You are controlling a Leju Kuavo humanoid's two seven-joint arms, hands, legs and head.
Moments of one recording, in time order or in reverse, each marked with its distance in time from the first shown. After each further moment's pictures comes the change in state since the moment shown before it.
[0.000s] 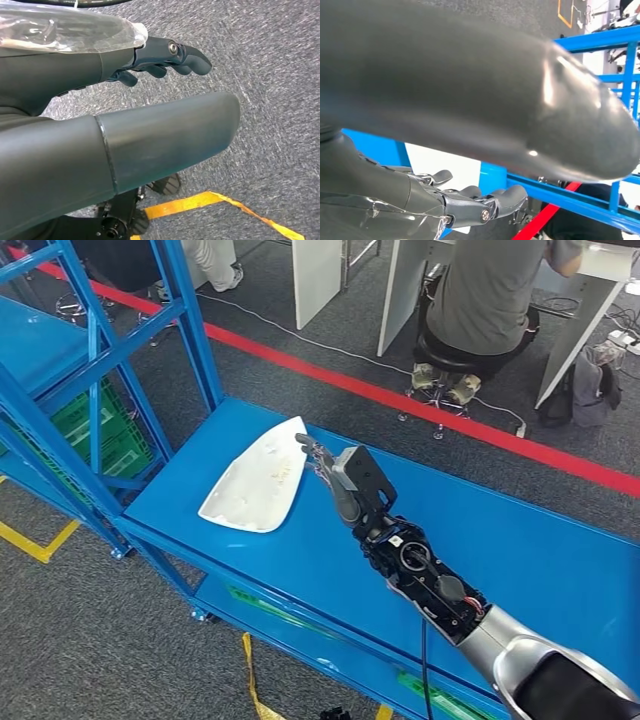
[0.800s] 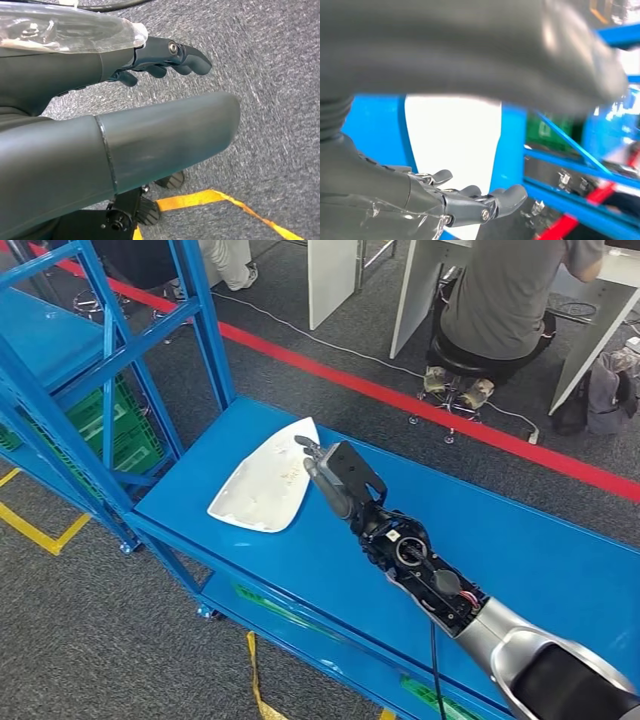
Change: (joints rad) left arm 0.008 -0.006 0.008 0.000 0.020 -0.003 -0.003; right arm -0.029 0.006 0.014 0.021 0.069 -0.016 0.121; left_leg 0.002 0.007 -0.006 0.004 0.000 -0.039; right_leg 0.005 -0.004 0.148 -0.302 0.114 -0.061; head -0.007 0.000
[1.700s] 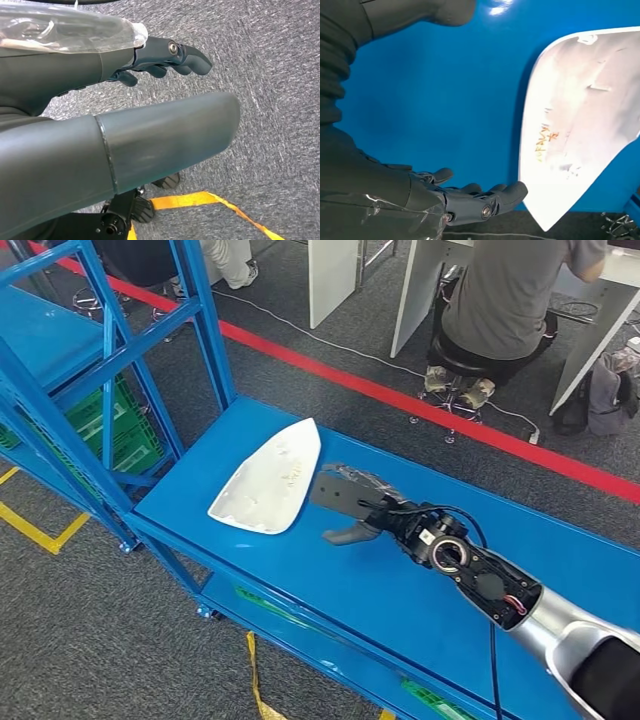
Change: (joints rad) left arm 0.020 0.030 0.014 0.000 0.049 -0.034 -0.015; right arm -0.007 -0.253 0.061 -0.212 0.318 0.186 0.448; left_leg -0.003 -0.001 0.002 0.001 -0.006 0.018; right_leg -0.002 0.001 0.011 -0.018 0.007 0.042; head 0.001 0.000
